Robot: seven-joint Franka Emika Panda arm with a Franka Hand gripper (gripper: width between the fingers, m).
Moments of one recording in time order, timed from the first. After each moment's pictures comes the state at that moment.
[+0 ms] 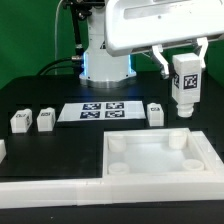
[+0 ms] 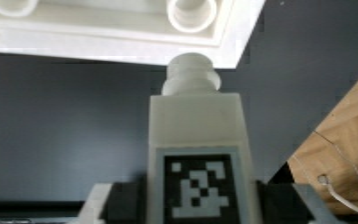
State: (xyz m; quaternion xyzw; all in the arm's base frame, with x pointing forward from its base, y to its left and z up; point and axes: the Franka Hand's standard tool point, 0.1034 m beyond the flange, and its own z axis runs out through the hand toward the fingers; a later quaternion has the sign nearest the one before) arm 0.603 0.104 0.159 -0.96 -0.07 -0.28 0.05
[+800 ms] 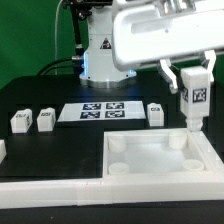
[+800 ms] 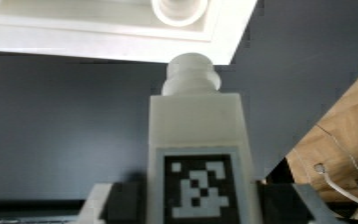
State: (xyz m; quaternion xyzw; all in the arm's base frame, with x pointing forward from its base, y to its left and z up) arm 0.609 0.112 0.132 -0.95 -0.07 -0.29 0.06
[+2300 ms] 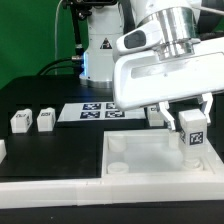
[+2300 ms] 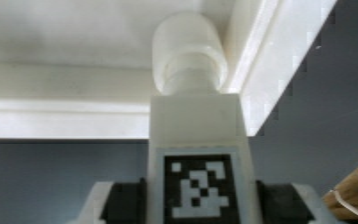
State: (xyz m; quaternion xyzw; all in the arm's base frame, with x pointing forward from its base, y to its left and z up) arm 0.612 0.110 0.080 -0.96 -0.06 -0.26 0.06
